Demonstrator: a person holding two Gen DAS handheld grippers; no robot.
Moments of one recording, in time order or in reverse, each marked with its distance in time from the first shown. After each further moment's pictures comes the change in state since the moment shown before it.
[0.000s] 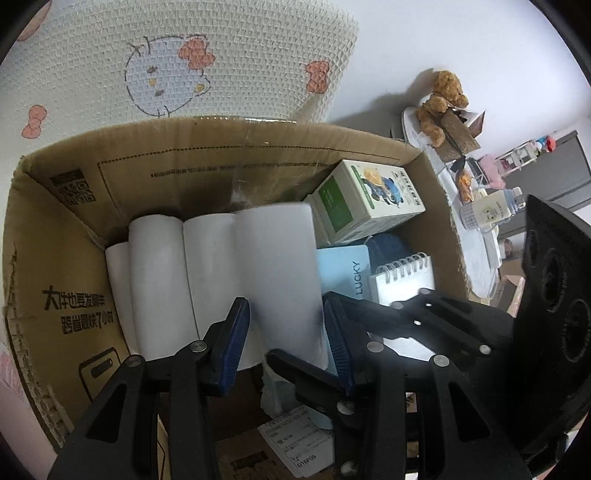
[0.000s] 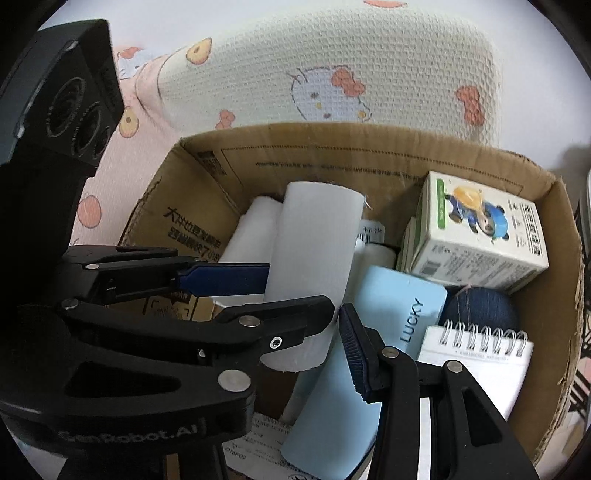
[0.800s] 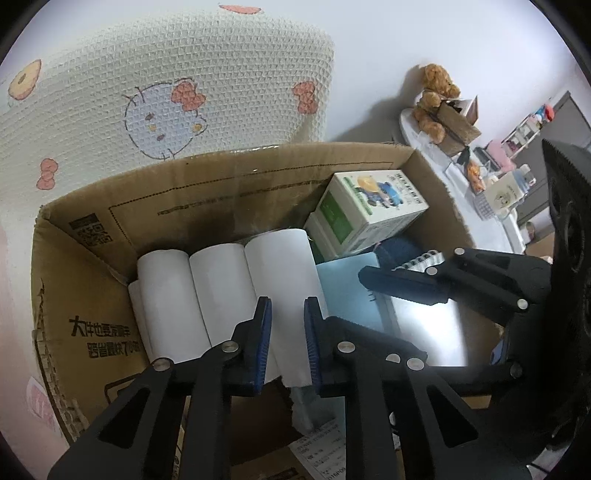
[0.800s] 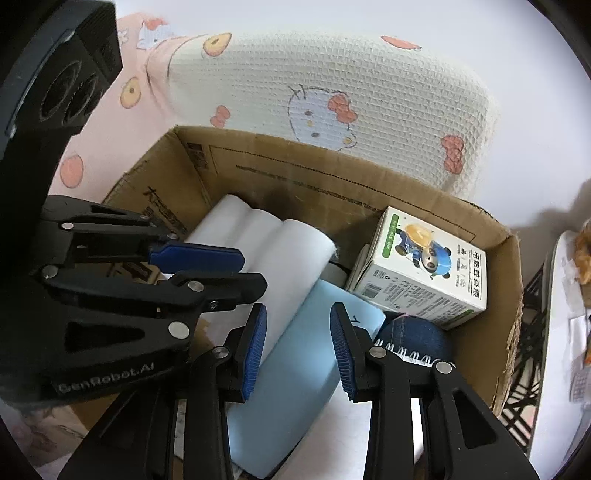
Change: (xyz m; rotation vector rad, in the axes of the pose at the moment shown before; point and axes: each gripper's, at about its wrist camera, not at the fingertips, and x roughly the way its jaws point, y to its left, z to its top) left arm -0.011 -0.011 -0.008 0.139 -0.097 0.115; right arm -0.011 -0.003 -0.003 -0.214 -0.045 -0.173
